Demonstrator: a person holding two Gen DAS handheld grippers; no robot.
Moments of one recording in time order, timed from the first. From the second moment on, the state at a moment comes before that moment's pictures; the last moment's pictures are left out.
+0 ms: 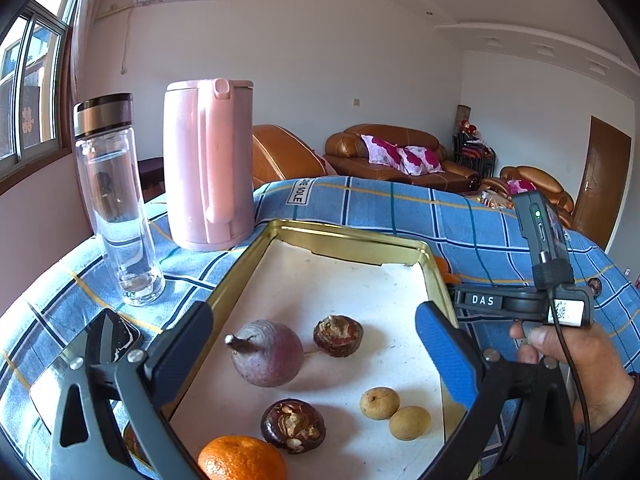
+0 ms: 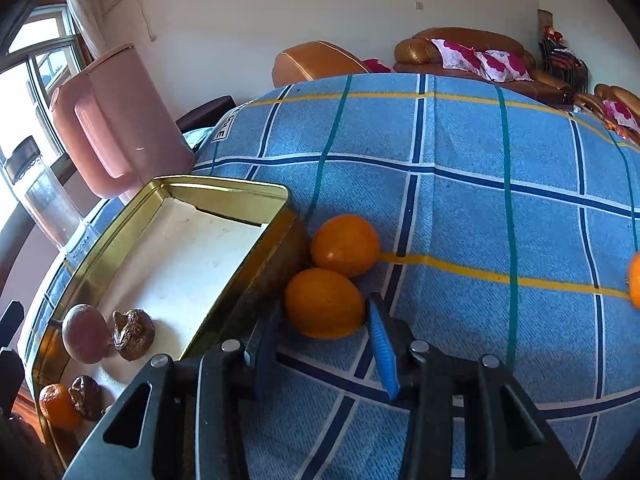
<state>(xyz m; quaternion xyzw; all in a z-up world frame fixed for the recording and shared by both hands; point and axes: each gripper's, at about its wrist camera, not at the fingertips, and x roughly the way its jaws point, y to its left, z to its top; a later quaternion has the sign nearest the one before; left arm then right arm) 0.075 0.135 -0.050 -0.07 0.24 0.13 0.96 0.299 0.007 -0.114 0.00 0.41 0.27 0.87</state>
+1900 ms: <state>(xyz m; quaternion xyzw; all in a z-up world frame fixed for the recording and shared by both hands) 0.078 0.109 -0.045 -0.05 0.24 0.11 0.96 0.359 0.024 -0.106 -0.11 0.43 0.22 0.87</state>
